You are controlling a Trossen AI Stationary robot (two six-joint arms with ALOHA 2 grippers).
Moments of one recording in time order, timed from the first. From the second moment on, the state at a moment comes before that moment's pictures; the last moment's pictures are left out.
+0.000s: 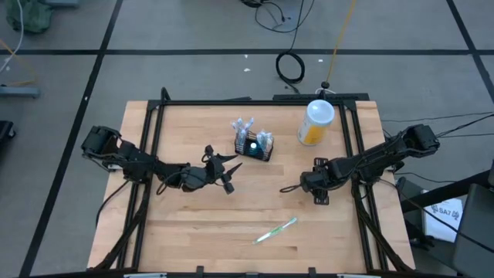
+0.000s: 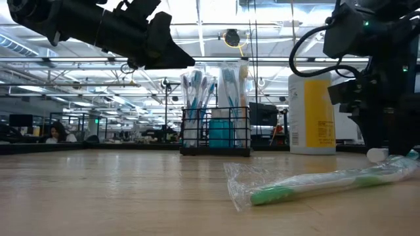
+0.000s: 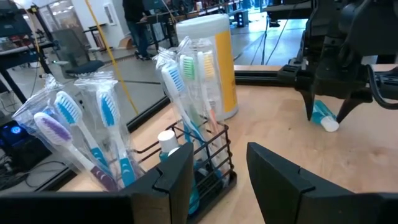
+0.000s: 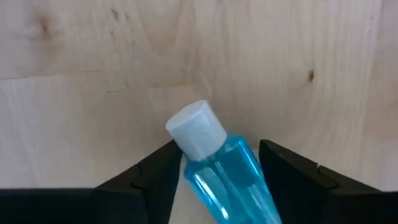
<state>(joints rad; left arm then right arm) -0.26 1.54 0.60 0.77 -0.76 0.02 0.24 1.38 0.55 -0.73 0.10 0.31</state>
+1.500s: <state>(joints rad) -0.20 1.54 0.60 0.85 -0.41 -0.35 0.22 1.39 0.63 0.26 0.37 -0.12</state>
